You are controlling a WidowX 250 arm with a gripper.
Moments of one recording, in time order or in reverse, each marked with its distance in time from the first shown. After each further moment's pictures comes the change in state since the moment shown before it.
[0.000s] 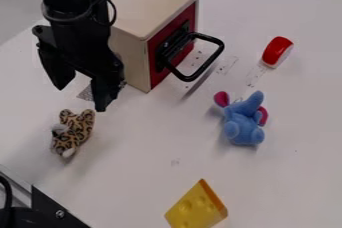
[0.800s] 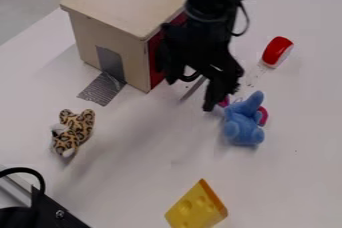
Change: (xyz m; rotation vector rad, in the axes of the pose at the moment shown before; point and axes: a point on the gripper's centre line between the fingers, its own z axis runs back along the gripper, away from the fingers) arm 0.077 -0.106 -0.016 -0.025 0.035 -0.230
